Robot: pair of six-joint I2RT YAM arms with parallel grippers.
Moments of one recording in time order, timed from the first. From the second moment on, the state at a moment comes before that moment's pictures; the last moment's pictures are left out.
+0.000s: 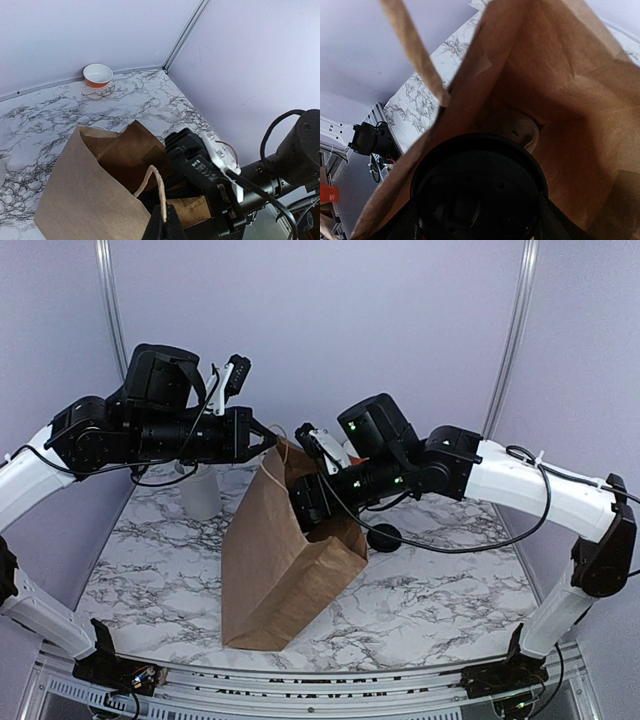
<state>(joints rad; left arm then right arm) -1.00 1.37 1.62 -0.68 -0.11 -0.53 1.04 1.62 1.61 -0.62 -0.11 0.43</state>
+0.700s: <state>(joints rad) -1.00 1.22 1.45 -0.60 -0.11 -0.53 1.05 1.71 1.60 -0.62 -0.15 0.47</state>
